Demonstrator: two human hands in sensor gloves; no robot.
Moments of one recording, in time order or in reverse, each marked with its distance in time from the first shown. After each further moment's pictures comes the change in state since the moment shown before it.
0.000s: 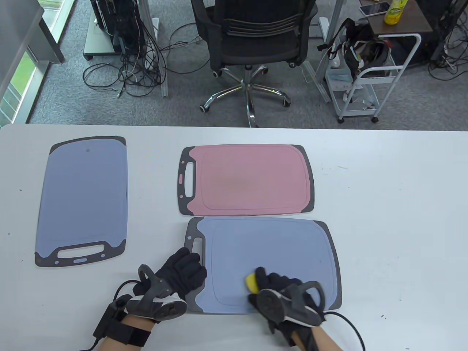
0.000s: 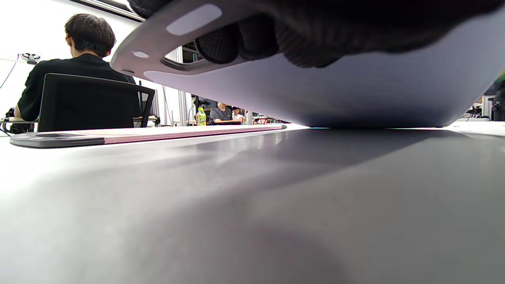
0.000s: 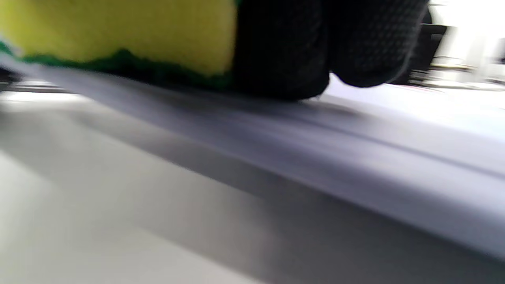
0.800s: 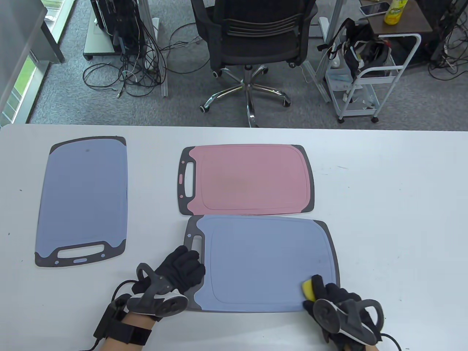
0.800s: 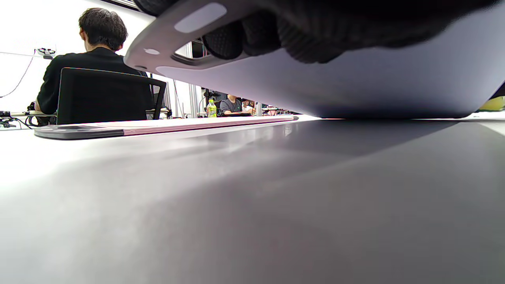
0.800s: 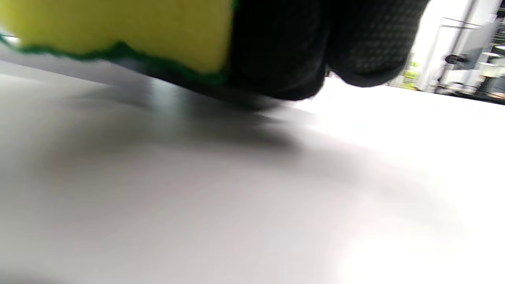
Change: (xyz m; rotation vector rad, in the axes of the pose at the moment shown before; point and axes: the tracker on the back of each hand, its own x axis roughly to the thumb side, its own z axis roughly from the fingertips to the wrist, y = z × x) left_hand -0.004 -0.001 -0.003 -0.039 0.037 -0.018; right_hand -0.159 0.032 0.111 0.060 0.397 0.078
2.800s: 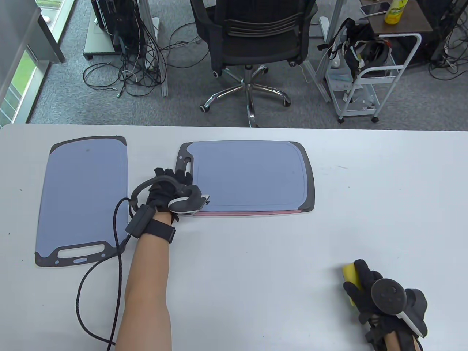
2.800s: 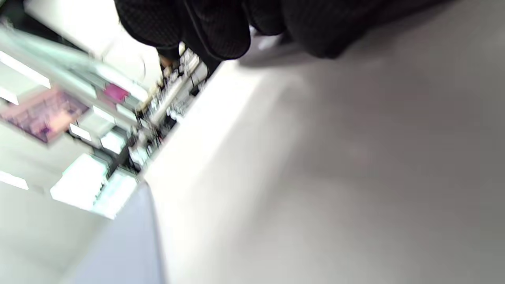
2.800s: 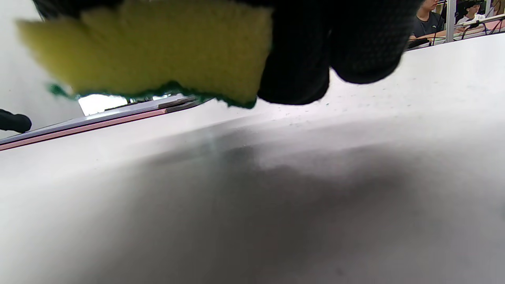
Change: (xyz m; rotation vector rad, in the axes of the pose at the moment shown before) left_hand -0.153 -0.056 -0.155 -0.699 0.370 -0.664; right_hand -0.088 -0.001 -0.004 -0.060 0.187 -0.357
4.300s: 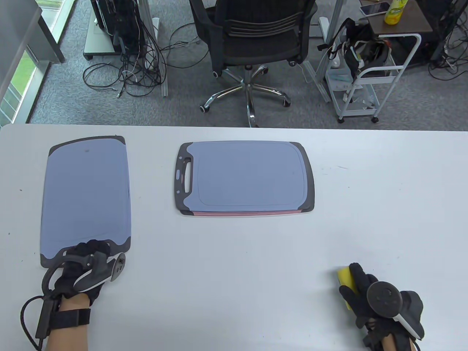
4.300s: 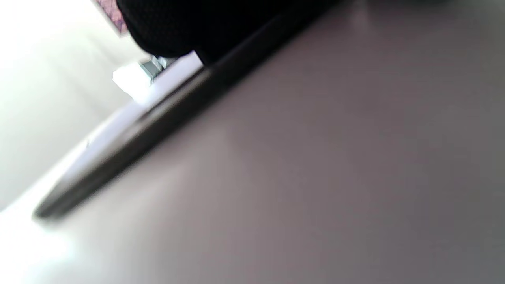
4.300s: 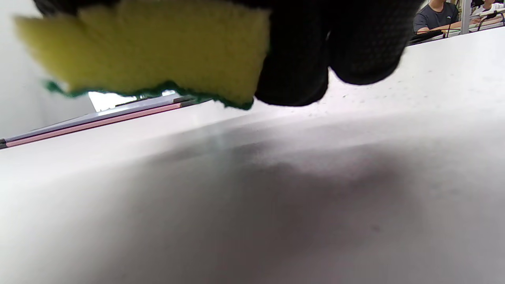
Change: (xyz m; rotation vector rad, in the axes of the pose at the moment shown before) left_hand -0.033 -0.156 0.188 -0.014 0.169 0.202; right_hand 0.008 0.001 0.007 0.018 -0.026 -0.014
